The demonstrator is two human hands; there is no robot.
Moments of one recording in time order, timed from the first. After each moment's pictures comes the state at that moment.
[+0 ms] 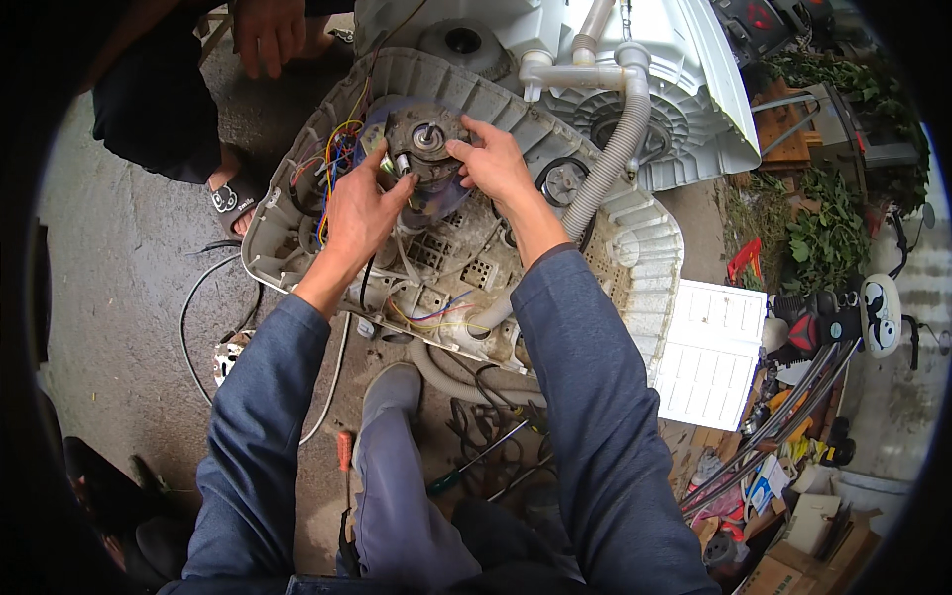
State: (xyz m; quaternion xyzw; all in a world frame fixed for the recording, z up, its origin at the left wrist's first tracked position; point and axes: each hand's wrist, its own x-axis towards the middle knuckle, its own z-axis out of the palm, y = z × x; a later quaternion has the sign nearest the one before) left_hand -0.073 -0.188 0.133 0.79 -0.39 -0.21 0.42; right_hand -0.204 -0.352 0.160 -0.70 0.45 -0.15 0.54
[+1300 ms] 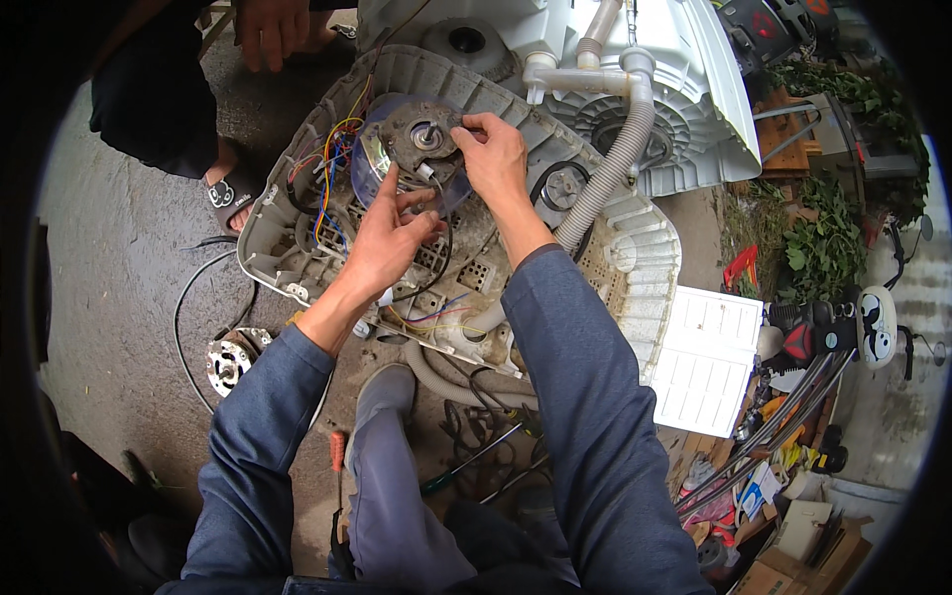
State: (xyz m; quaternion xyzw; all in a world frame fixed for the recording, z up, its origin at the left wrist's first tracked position) left_hand -0.114 -0.179 0.117 0.57 -0.29 -0.48 0.61; right_hand -0.196 -0.358 0.141 -0.79 0.42 -0.28 0.36
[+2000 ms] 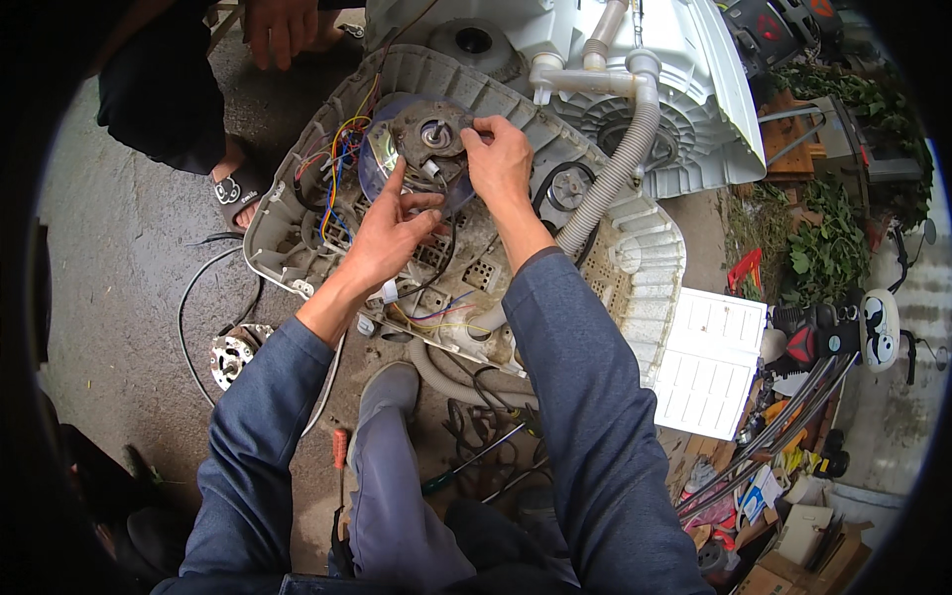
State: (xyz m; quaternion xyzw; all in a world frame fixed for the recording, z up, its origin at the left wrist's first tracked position) left_hand -0.103 -0.177 0.108 0.55 -0.31 -0.50 0.59; right_hand -0.193 -0.349 0.143 -0.78 0.47 -0.27 0.32
